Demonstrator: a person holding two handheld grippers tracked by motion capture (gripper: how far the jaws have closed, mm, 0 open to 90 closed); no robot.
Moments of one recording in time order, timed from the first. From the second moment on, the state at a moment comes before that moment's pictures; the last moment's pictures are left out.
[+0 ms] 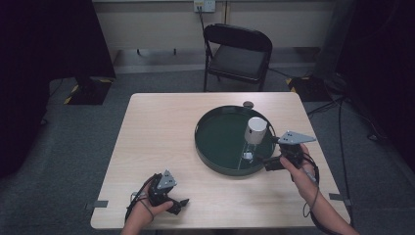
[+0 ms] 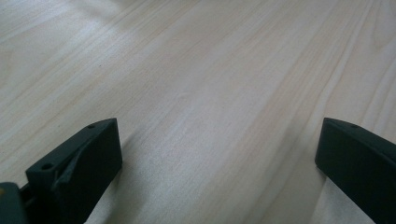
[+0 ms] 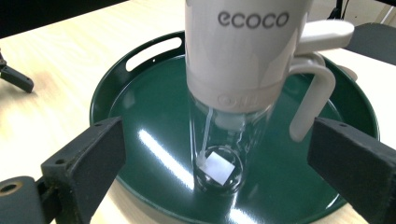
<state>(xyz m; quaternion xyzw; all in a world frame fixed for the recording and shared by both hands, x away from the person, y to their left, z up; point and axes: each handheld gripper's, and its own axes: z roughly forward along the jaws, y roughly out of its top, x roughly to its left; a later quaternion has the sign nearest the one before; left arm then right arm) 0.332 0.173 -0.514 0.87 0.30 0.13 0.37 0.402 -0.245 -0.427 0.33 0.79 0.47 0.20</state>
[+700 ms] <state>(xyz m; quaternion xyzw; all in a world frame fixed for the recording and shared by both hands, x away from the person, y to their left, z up) 0.332 0.173 -0.514 0.87 0.30 0.13 0.37 0.387 -0.268 -0.440 0.34 0.79 0.47 0.20</state>
